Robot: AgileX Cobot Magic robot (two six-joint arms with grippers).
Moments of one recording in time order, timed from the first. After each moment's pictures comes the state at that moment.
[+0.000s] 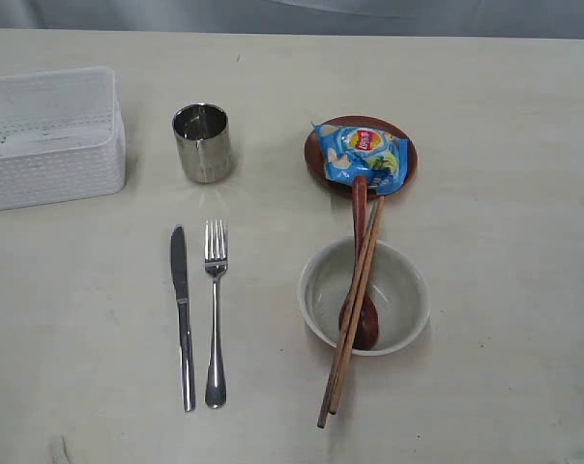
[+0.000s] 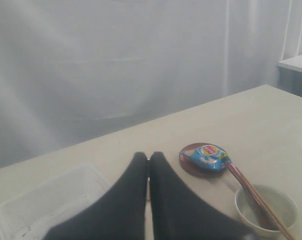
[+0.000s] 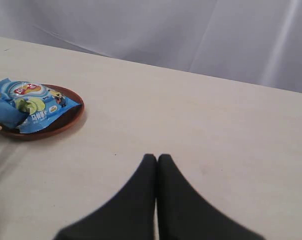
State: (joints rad) left arm -0.51 0.15 -0.96 0.00 1.04 0.05; right arm 0.05 0.00 0.00 -0.13 0.33 -0.03
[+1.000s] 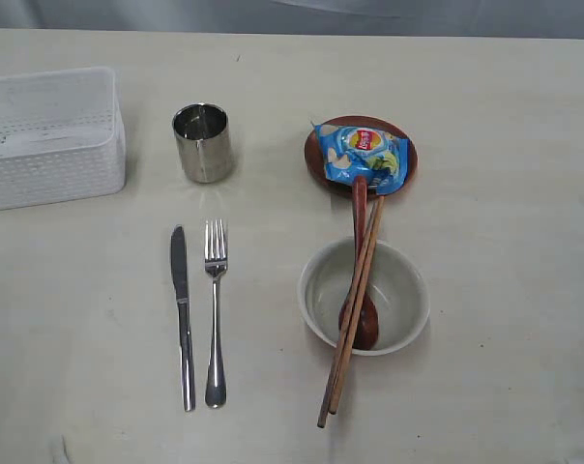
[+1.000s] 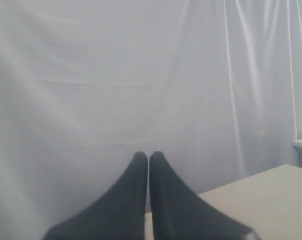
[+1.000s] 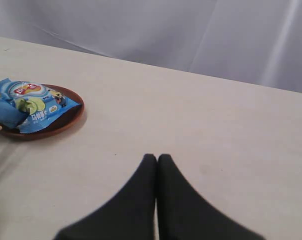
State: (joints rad) left arm -0.51 0.01 -0.44 0.04 0.28 0.05; right arm 0.05 0.00 0.00 -0.13 0.33 -0.03
